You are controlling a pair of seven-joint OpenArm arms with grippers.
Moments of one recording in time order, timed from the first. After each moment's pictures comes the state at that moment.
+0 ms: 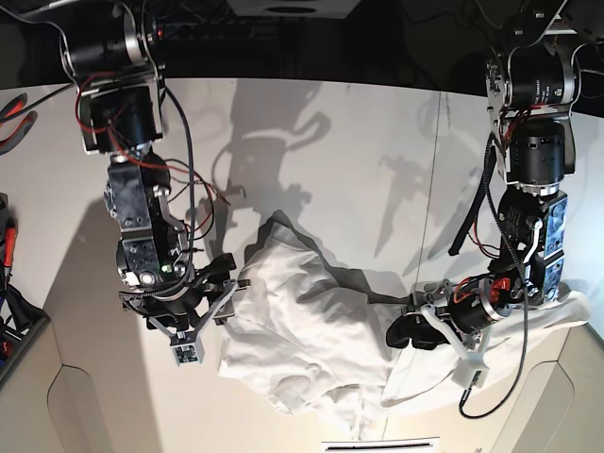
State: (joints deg) left arm -22.4 -13.6 -6.8 60.6 -30.2 -32.7 36.7; right arm 21.3 1.3 -7.4 61.1 -0.3 4.8 -33.0
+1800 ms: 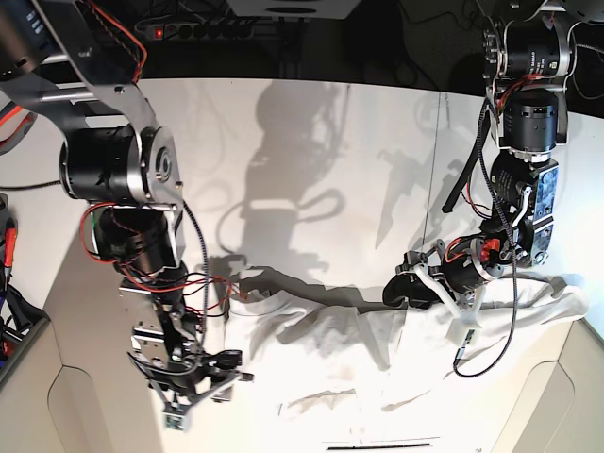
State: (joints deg) left arm -16.1 -13.7 -5.9 60.5 -30.0 -31.4 33.9; right arm 43.3 -3.9 6.9 28.2 1.6 0.4 -12.9
